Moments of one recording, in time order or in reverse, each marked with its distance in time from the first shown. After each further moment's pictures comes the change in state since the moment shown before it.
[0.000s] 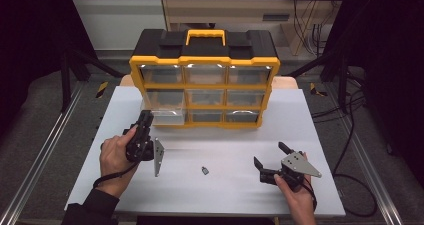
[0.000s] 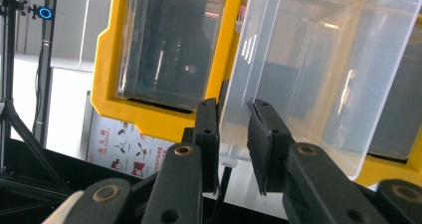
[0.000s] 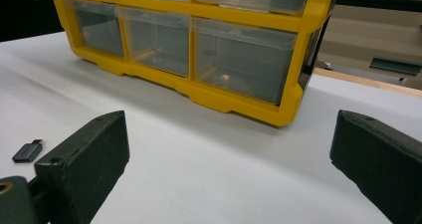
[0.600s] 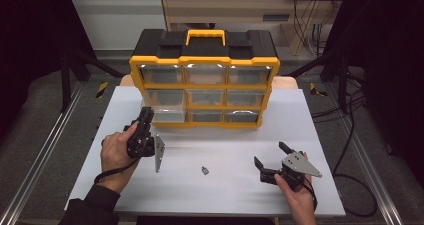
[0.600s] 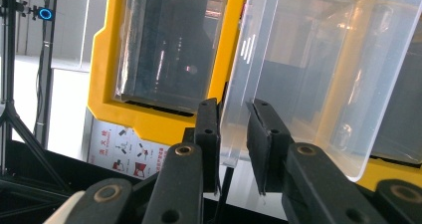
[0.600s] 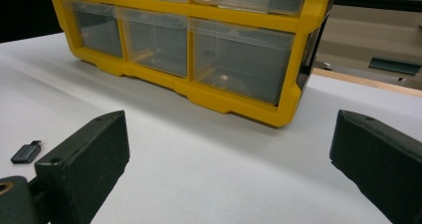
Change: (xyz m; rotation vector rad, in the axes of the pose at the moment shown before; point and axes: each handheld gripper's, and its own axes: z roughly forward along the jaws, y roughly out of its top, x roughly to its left) left arm 0.001 -0.001 0.009 0.005 0.003 0.017; right arm -0.001 0.000 0.000 -0.002 -0.003 0.002
